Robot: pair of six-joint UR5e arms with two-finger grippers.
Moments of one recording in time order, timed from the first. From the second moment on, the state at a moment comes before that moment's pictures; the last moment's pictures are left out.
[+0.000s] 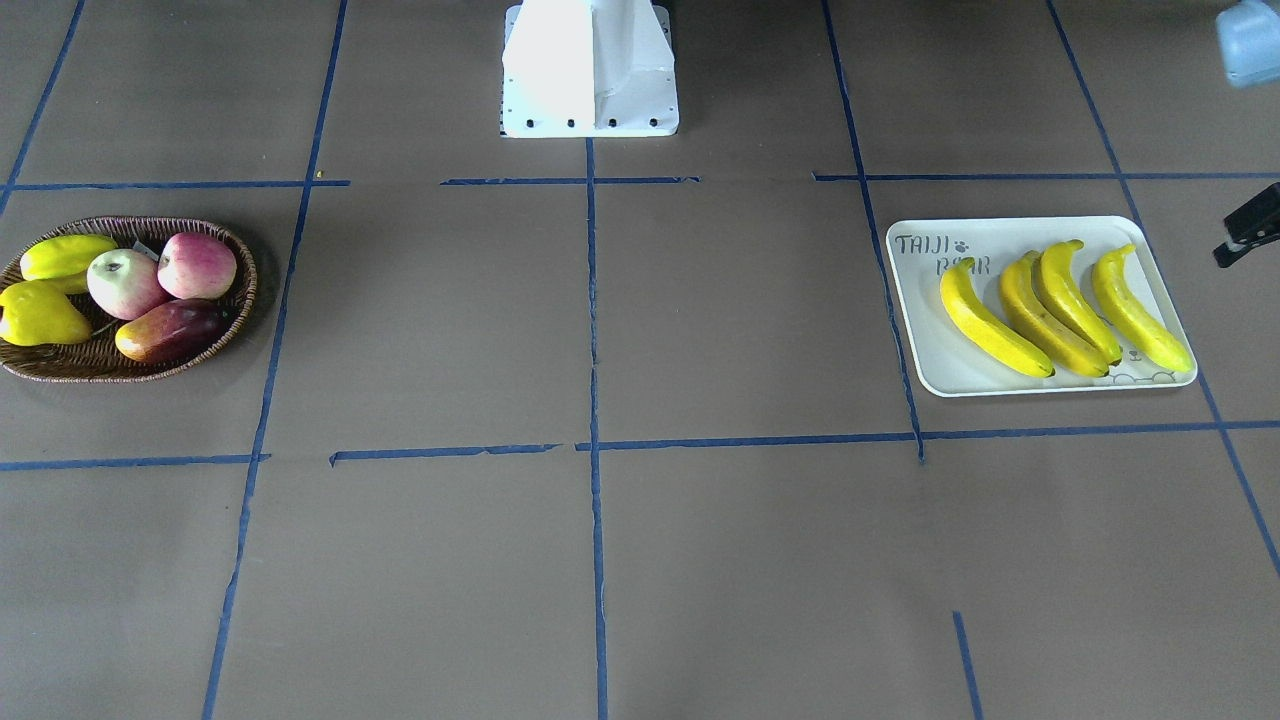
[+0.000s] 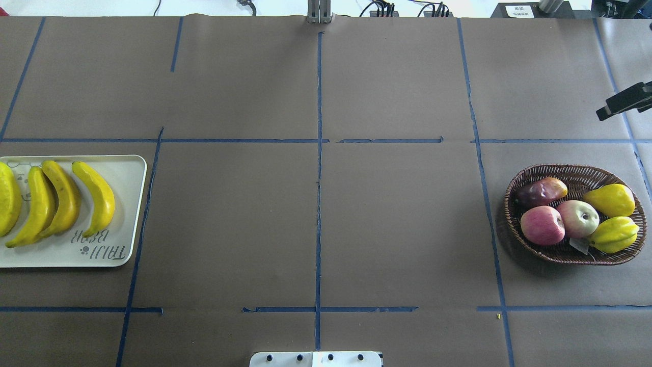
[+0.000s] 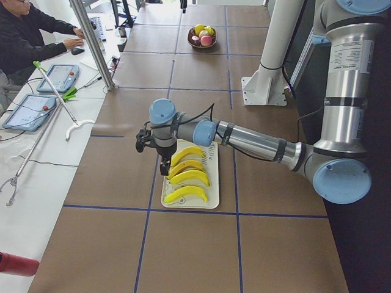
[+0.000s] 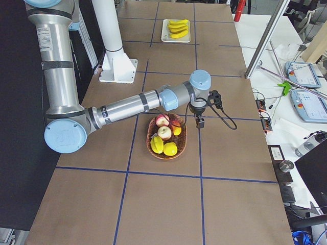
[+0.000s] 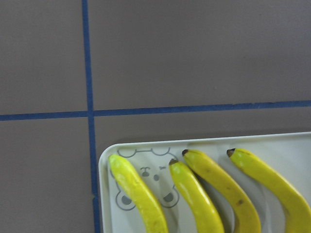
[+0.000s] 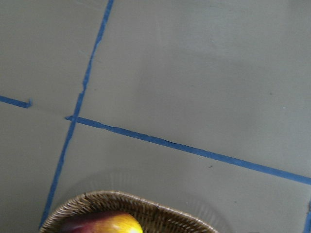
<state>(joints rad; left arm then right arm) -1.47 -1.54 -1.78 -1.57 -2.41 -0.13 1.36 -1.48 1.76 -1.47 2.41 0.17</state>
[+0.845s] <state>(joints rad) -1.56 -1.45 -1.69 -1.57 -2.42 0.02 1.45 -1.53 1.65 -1.46 2.41 0.12</state>
